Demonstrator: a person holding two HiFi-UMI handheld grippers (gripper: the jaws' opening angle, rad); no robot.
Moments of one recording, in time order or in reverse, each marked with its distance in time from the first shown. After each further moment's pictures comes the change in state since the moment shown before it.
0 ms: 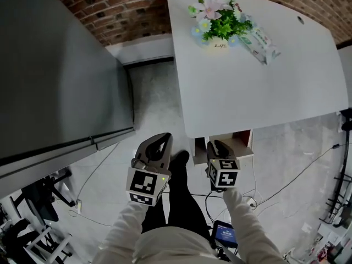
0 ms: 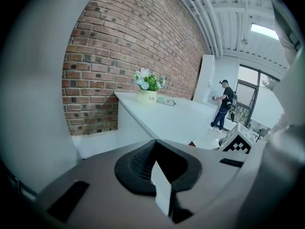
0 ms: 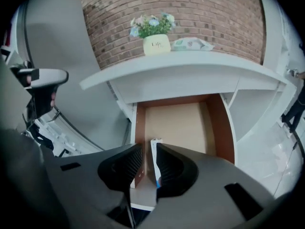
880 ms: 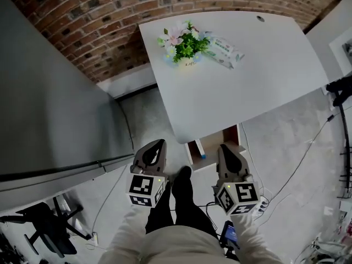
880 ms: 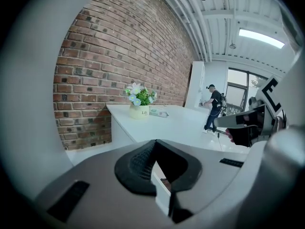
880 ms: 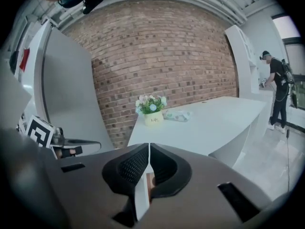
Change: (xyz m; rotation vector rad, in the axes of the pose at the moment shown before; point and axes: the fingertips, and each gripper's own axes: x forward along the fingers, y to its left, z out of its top) left arm -0.016 -0.007 0.050 0.055 -0.083 -0.069; right arm -0.185 0.028 0.125 0.097 -0.520 -0.093
